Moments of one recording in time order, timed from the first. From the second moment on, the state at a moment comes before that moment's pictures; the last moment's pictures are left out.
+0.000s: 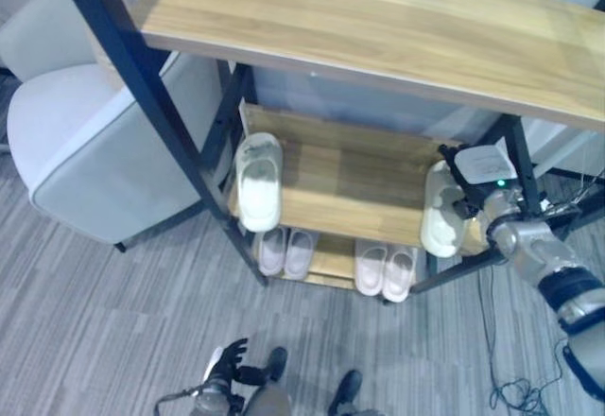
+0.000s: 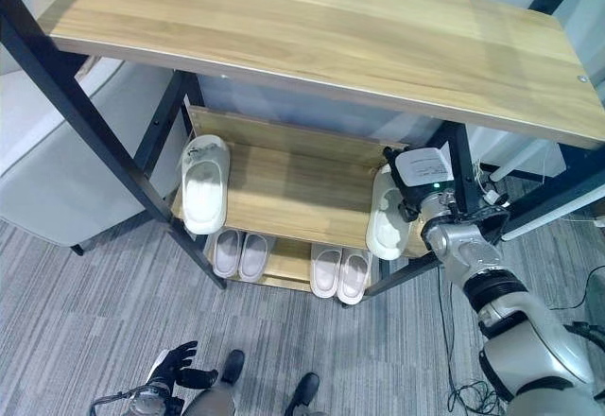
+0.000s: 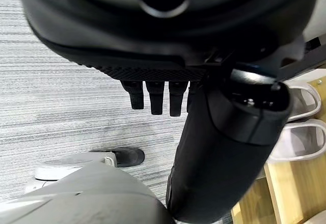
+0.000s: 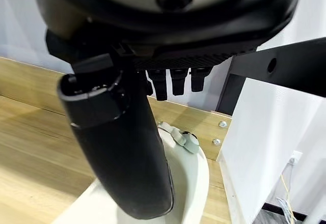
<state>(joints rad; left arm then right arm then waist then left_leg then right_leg) -0.07 0.26 -0.25 1.12 -0.03 -0.15 0.15 -0.78 -0.78 0.62 0.80 -0.66 -0.02 -0.29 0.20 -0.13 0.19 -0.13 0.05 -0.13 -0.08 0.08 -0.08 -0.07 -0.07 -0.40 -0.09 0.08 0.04</state>
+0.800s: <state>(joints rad) -0.07 0.26 -0.25 1.14 -0.04 -0.15 0.17 -0.86 -0.60 0.57 0.82 -0.39 -0.02 -0.29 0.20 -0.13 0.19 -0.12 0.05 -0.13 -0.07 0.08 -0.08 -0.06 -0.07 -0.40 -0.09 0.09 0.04</state>
